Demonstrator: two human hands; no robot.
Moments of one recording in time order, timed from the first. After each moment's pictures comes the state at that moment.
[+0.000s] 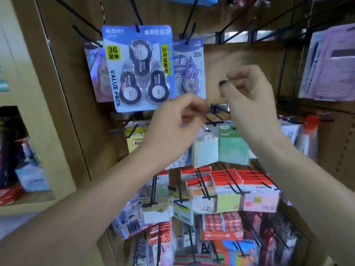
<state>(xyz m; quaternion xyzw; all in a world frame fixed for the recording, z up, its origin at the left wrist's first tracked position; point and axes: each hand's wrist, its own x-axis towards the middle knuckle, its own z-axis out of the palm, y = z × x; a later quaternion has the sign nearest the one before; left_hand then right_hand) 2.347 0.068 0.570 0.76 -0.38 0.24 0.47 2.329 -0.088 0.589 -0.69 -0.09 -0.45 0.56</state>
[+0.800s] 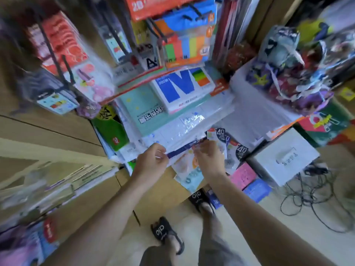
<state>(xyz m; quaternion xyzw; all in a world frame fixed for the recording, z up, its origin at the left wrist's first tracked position) 2.261 0.128 -0.012 0.88 -0.10 -0.32 0.32 2.165 -0.024 -0.039 -0.63 0.49 -0.01 0.60</state>
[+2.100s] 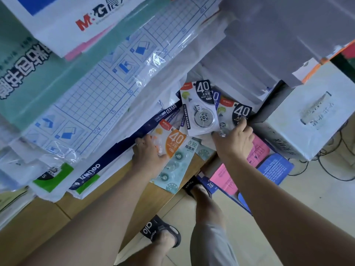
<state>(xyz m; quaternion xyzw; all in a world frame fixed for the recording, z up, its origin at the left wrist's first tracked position) 2.243 0.046 -0.345 0.90 -0.18 -0.40 0.05 2.105 -0.132 -0.329 -0.68 0.67 0.11 0.27</state>
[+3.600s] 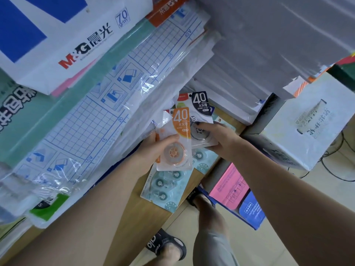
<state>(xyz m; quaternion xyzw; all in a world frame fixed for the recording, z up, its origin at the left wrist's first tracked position) 2.283 -0.018 -0.327 0.71 -0.02 -0.59 0.39 2.145 -0.183 -0.344 -0.31 0.59 0.05 0.74</state>
